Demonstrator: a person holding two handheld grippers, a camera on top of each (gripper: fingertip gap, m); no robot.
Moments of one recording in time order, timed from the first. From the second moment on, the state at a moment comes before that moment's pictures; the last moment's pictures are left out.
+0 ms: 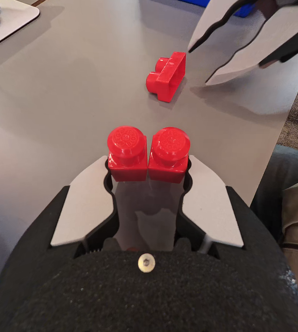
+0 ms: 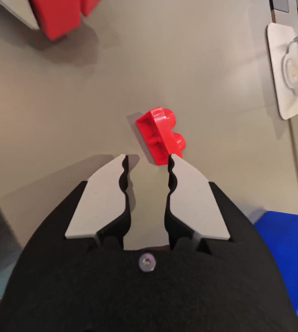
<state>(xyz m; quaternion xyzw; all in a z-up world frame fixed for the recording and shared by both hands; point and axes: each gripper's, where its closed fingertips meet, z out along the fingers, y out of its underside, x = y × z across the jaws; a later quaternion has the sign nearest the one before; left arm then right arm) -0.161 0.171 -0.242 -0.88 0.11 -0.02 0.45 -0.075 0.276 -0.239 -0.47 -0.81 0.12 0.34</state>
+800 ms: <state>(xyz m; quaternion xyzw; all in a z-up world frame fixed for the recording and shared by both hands) -0.161 0.171 -0.233 -0.89 0.11 -0.02 0.44 -0.105 0.297 -0.239 -0.74 -0.61 0.23 0.16</state>
